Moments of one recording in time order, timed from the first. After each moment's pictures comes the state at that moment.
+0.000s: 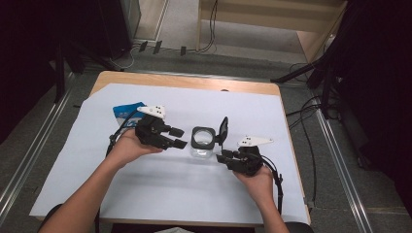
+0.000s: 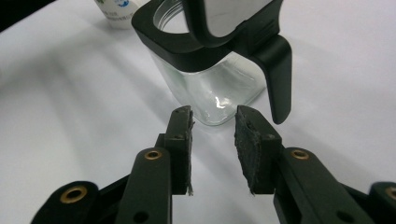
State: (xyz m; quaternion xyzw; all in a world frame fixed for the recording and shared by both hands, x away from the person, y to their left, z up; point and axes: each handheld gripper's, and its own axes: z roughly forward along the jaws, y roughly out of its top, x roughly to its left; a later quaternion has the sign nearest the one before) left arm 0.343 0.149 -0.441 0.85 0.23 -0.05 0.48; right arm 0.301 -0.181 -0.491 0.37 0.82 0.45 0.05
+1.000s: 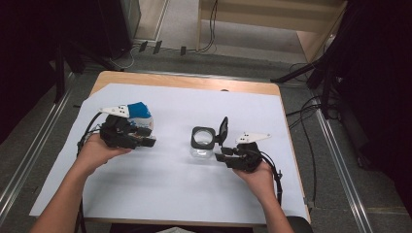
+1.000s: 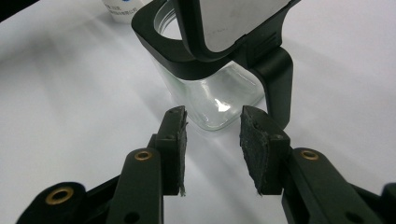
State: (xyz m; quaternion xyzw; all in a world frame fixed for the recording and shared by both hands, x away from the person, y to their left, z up) left arm 0.328 0.236 -0.445 0.82 0.31 -0.02 0.48; right arm 0.312 -0.179 -0.488 0.34 0.83 0.44 0.04
